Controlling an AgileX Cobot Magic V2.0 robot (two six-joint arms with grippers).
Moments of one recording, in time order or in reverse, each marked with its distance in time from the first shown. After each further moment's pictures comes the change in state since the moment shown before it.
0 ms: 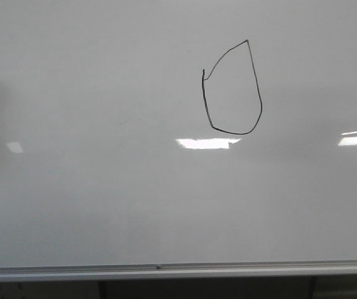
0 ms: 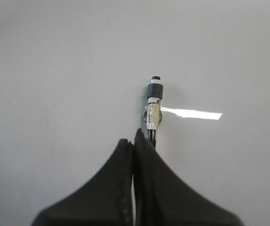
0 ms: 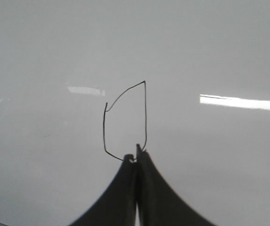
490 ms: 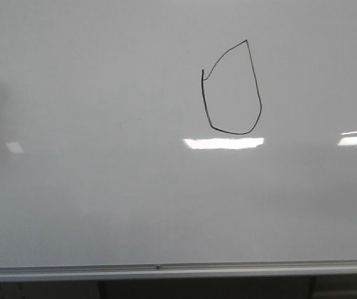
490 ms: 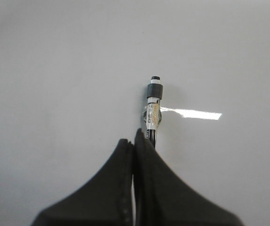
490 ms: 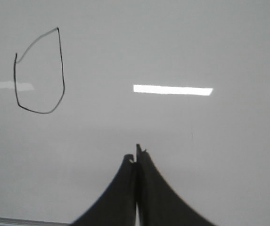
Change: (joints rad) left arm 0.000 0.000 0.000 -0.001 0.000 0.000; right arm -0.246 -0.289 0.278 -0.735 0.046 0.659
